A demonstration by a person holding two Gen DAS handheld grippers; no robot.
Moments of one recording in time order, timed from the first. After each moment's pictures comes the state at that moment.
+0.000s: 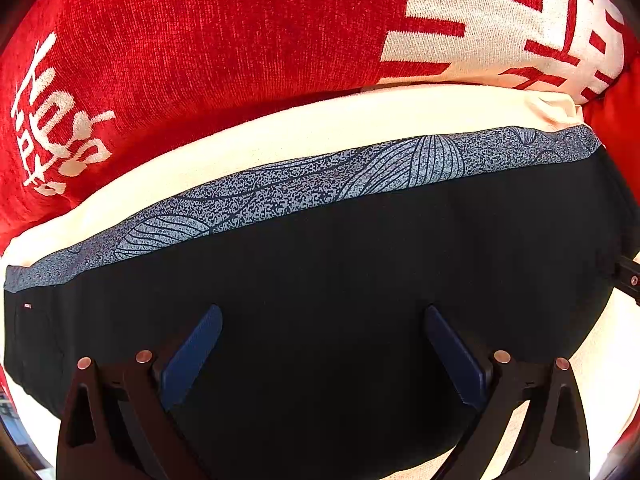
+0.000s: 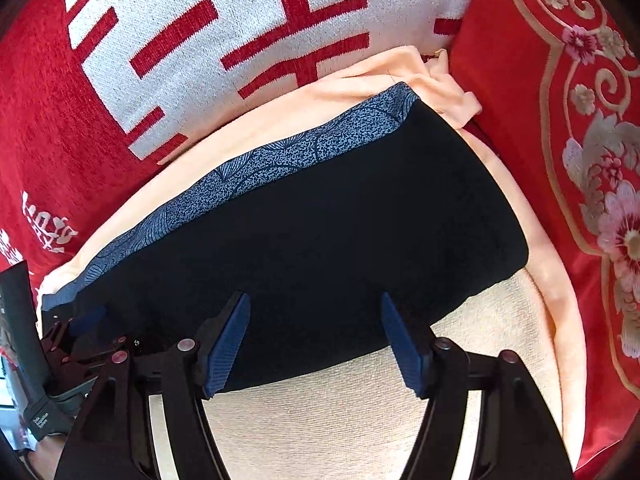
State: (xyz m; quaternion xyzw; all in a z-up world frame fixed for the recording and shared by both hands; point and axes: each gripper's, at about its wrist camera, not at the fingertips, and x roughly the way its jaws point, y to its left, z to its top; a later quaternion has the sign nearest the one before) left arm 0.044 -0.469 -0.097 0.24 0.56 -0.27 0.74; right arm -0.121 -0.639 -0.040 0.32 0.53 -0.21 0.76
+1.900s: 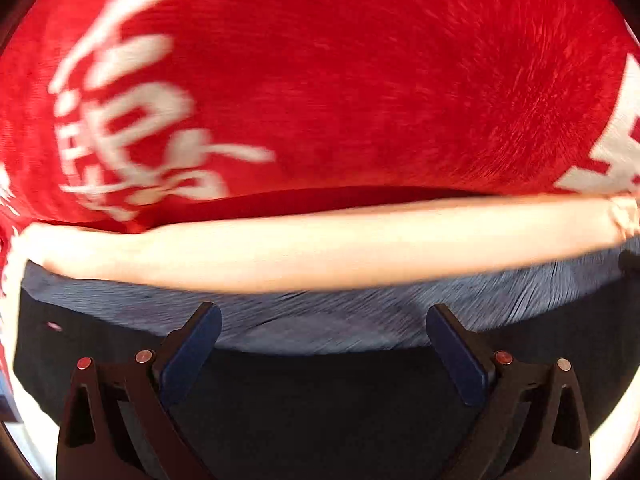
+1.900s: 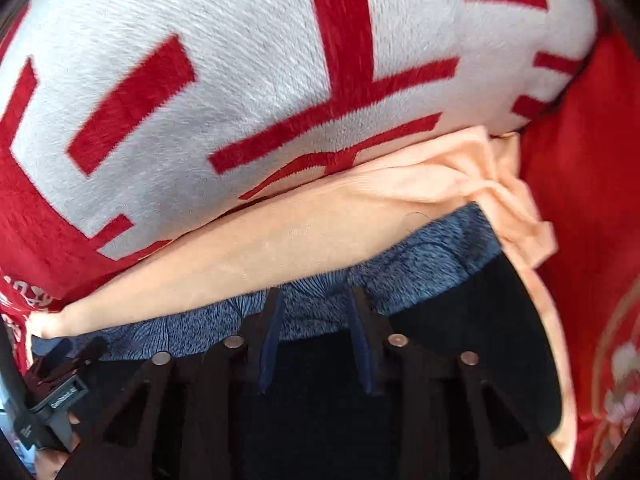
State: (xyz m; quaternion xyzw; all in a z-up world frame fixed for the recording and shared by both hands) left arm 0.129 -0.419 -0.084 0.19 0.55 -0.21 0.79; right arm -0.036 -0.668 -0.038 0.31 0.52 -0.21 0.77
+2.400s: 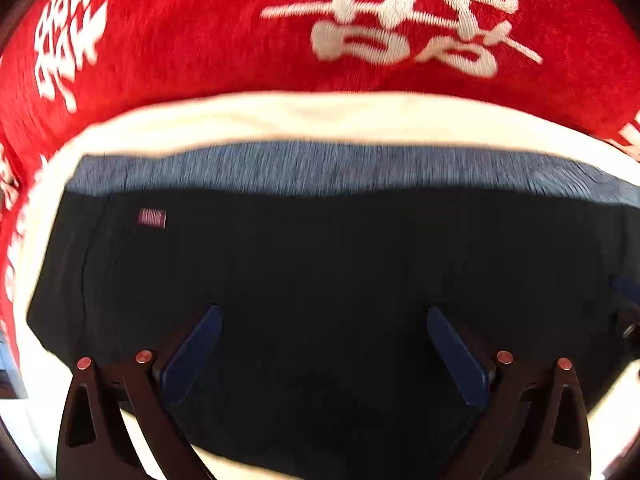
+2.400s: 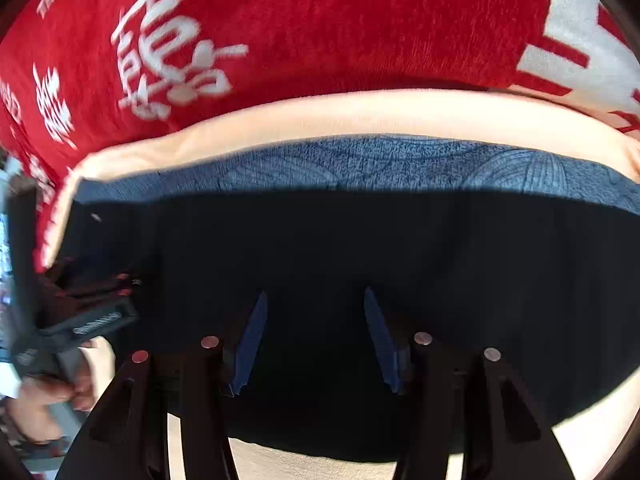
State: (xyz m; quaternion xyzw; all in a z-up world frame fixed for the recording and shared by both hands) left arm 0.133 -0.237 -0.104 0.17 0.59 -0.17 0.77; right arm -0.001 -0.395 -0.047 0.18 0.58 -0.06 0.79
